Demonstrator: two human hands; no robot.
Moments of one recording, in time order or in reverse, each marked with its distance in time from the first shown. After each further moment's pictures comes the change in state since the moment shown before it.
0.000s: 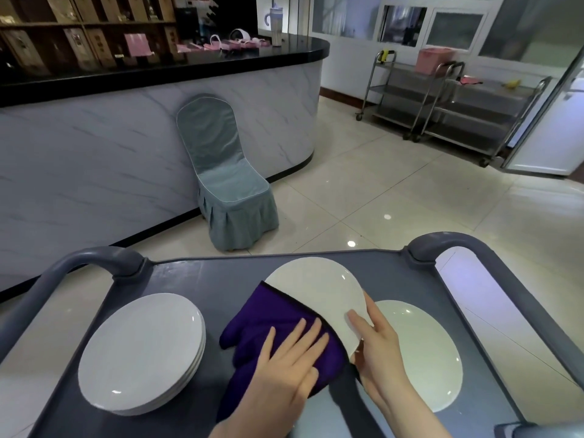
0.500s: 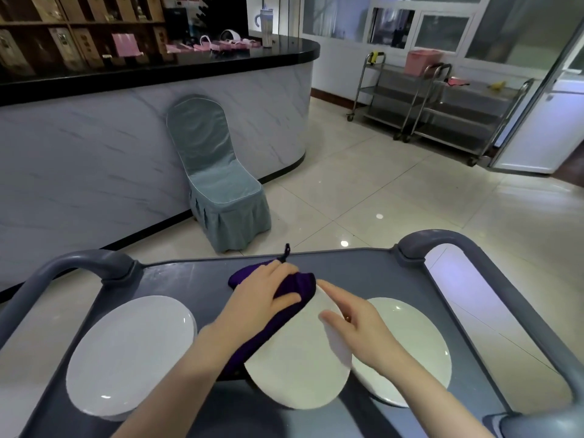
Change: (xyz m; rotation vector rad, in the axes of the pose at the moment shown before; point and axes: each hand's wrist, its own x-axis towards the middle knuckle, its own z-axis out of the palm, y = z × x) left_hand 0.073 -0.039 -0.088 -0.251 0.134 -0.033; right_hand 0.004 -0.037 0.004 -0.916 -0.433 -0.404
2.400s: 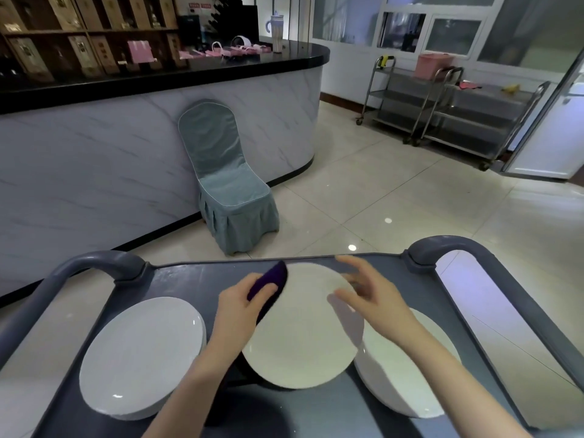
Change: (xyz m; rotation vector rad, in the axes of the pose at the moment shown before) left_hand -0.027 0.000 -0.009 -0.474 0.358 -0.395; right_hand 0.031 0.010 -0.026 -0.063 0.096 0.064
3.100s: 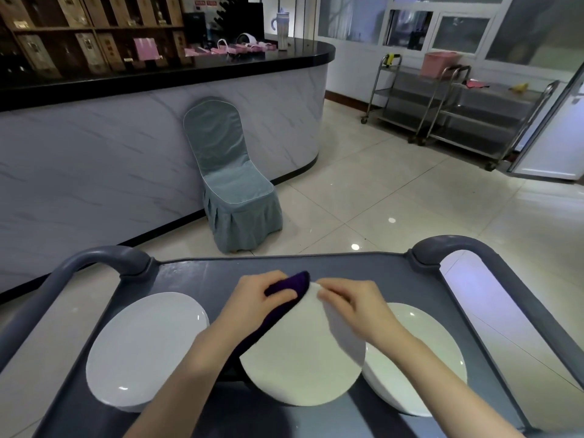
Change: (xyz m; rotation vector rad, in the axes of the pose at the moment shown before) left_hand 0.011 0.010 -0.006 0.153 -0.303 0.085; right_hand 0.004 -0.007 0.026 -0.214 -0.037 -0.232
